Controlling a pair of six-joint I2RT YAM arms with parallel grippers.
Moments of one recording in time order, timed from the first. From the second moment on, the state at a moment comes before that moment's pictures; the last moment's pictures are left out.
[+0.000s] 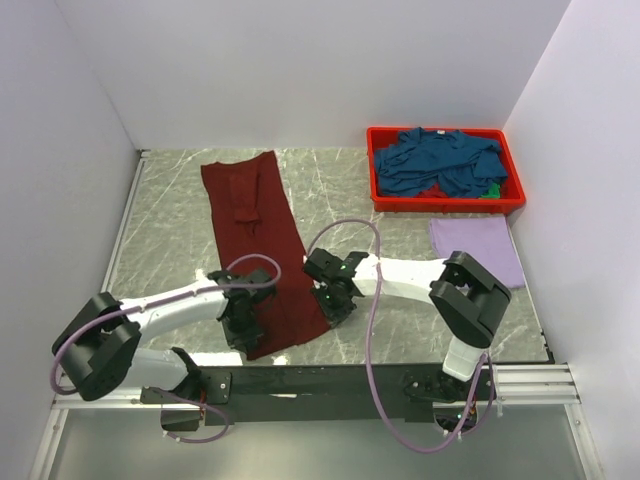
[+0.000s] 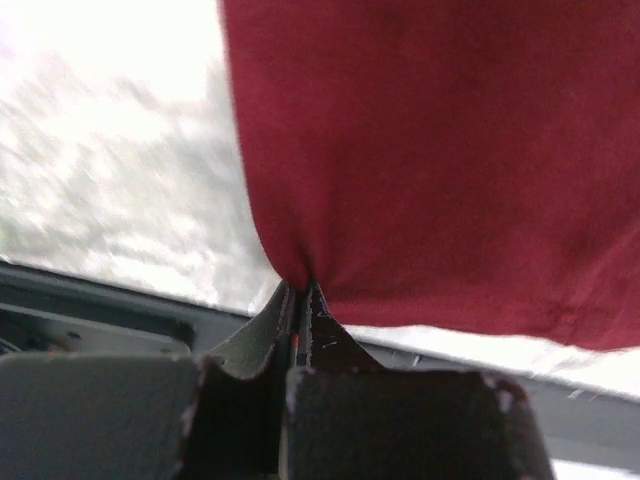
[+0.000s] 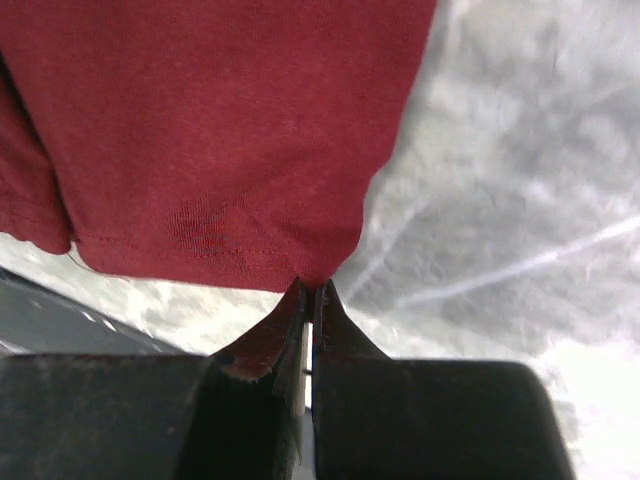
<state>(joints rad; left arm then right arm) -0.76 1.31 0.64 -0.91 -0.03 -1.15 0.96 1.74 1.05 -0.62 -0.08 0.49</state>
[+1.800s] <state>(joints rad) -0.24 1.60 0.97 -0.55 -0.31 -0.83 0.66 2.21 1.79 -0.56 -0.07 0.38</state>
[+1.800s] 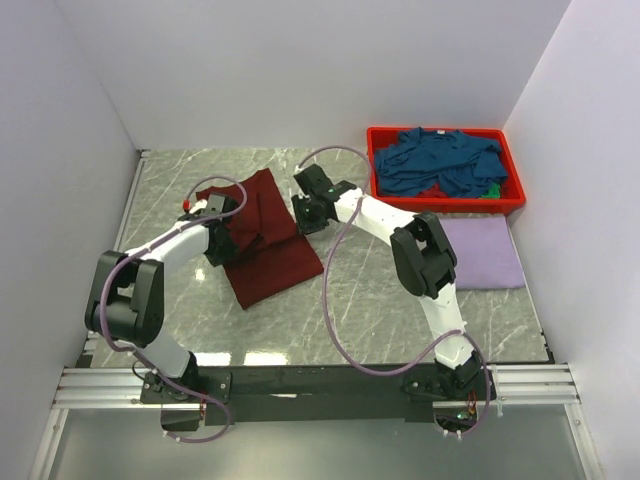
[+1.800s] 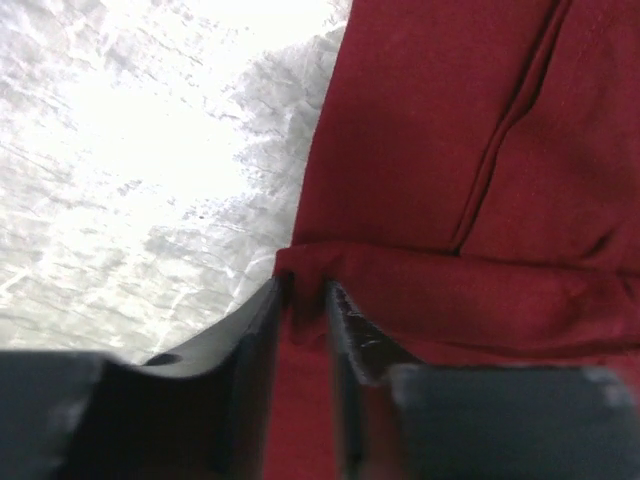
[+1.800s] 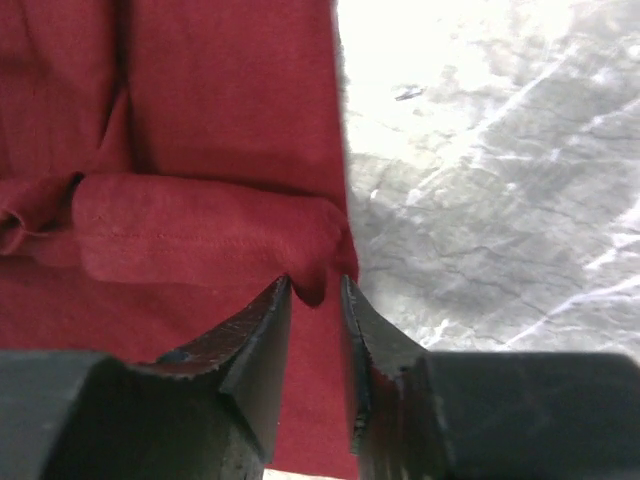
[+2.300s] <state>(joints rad) -0.47 1.30 0.91 -0.51 -0.30 -0.88 0.68 1.99 1.50 -0.29 -0.21 0.48</state>
